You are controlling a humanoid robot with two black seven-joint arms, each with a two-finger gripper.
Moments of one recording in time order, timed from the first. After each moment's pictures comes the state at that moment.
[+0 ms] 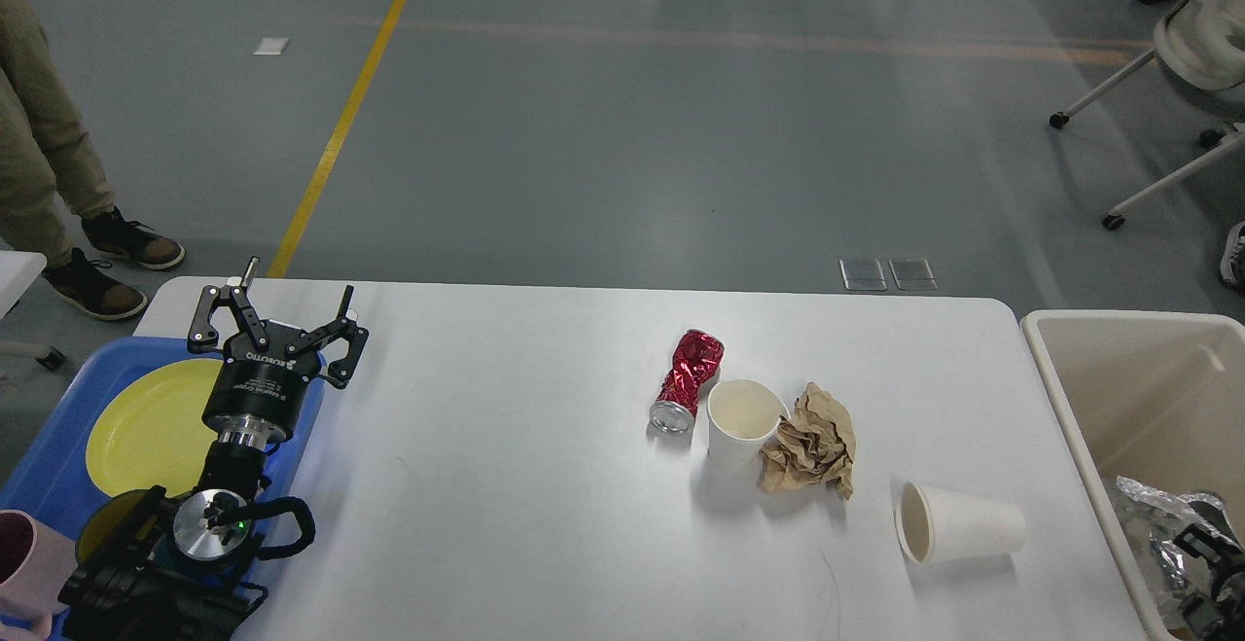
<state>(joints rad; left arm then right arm) -0.35 0.12 -1.37 -0.69 0.08 -0.63 -0.20 0.44 -0.36 -0.95 0.02 0.21 -0.13 -0.10</state>
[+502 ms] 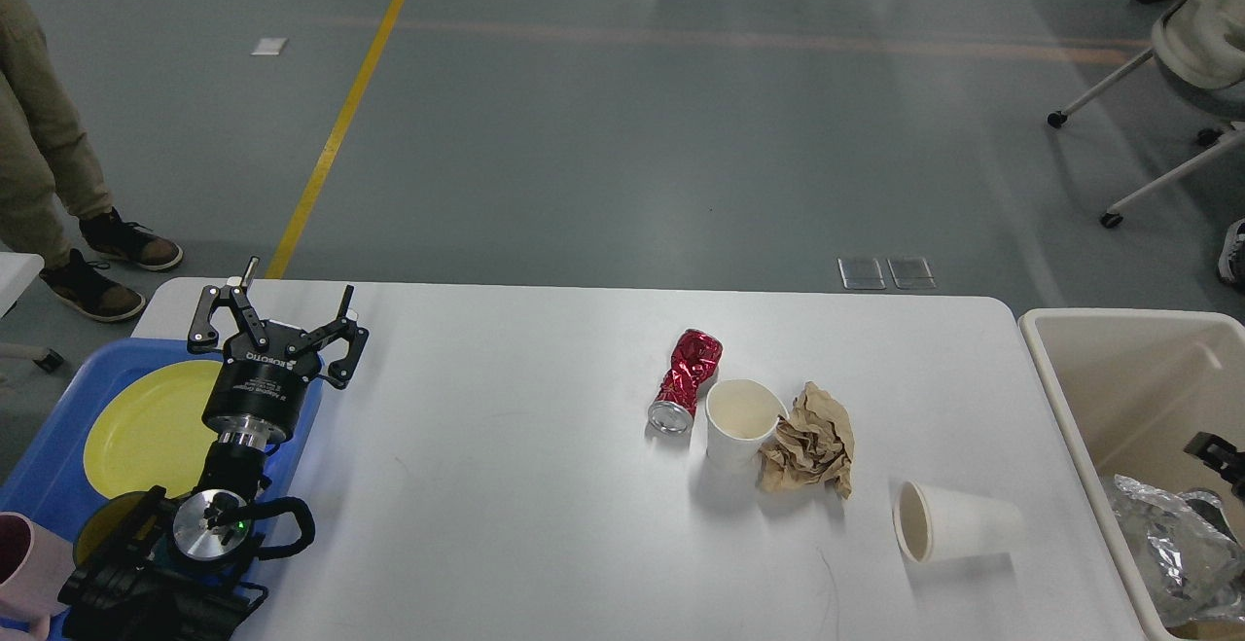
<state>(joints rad) -0.35 0.12 -1.37 -0.69 0.08 -0.63 -0.20 0.98 -0.58 -1.10 0.50 0.02 0.10 -0.14</state>
